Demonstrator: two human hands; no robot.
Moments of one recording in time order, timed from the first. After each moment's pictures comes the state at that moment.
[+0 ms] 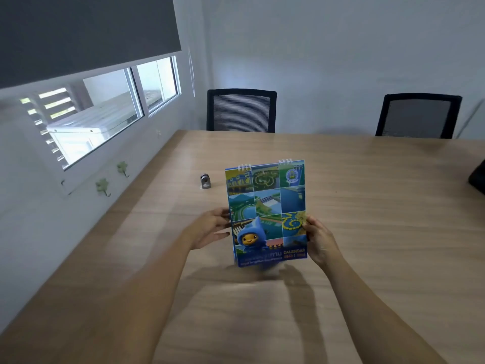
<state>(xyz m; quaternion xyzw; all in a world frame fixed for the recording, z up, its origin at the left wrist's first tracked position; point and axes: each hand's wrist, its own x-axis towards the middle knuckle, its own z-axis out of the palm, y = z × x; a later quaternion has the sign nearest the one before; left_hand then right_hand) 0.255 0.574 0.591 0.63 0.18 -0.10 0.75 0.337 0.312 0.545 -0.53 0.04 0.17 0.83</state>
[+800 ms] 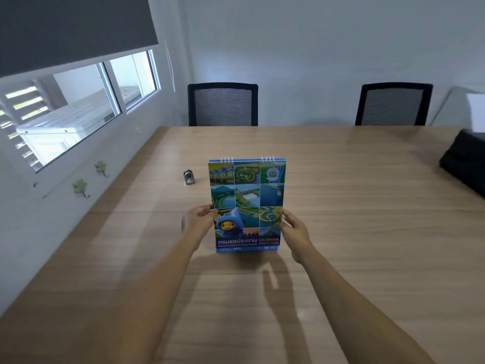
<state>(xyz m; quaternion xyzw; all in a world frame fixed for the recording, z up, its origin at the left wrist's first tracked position) 0.268 0.546 0.562 0.69 0.31 0.12 0.64 0.301 0.318 0.556 -0.66 0.02 0.11 0.74</state>
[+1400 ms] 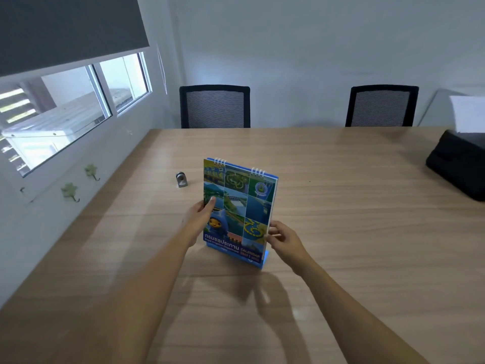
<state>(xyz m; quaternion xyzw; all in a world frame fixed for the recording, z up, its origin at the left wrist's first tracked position) 0.271 0.531 0.590 0.75 0.26 0.02 0.61 0.277 0.303 0.546 -0.77 -0.10 0.11 0.62</state>
